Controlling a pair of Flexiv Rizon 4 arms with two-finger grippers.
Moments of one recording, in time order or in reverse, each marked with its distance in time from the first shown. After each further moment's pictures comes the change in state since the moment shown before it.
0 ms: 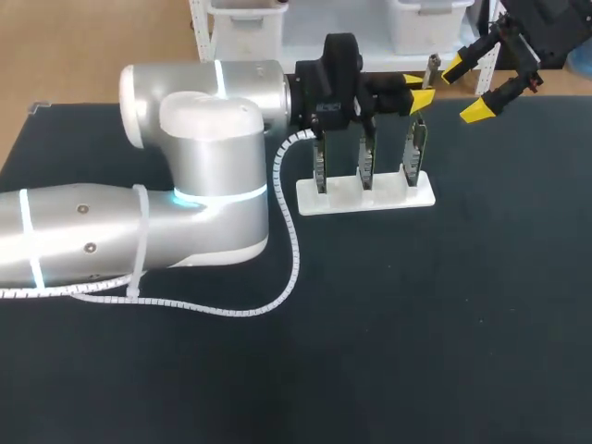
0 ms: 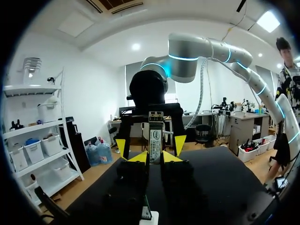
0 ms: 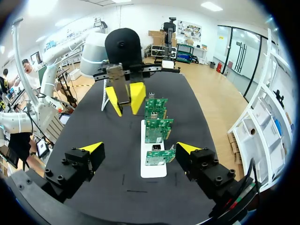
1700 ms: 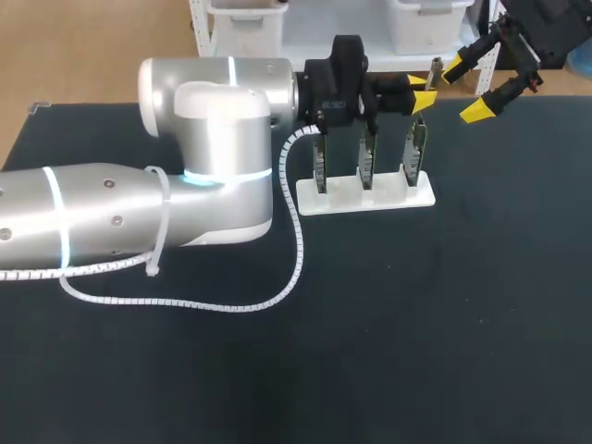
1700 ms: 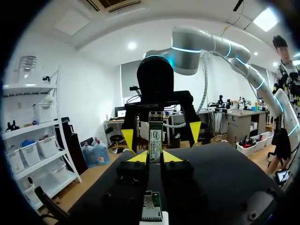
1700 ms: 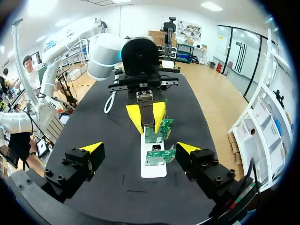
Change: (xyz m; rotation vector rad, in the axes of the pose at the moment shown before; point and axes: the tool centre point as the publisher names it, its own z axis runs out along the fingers) left arm 0.023 0.022 0.017 0.046 0.001 0.019; right arm 0.000 0.000 0.000 0.000 0.000 0.000
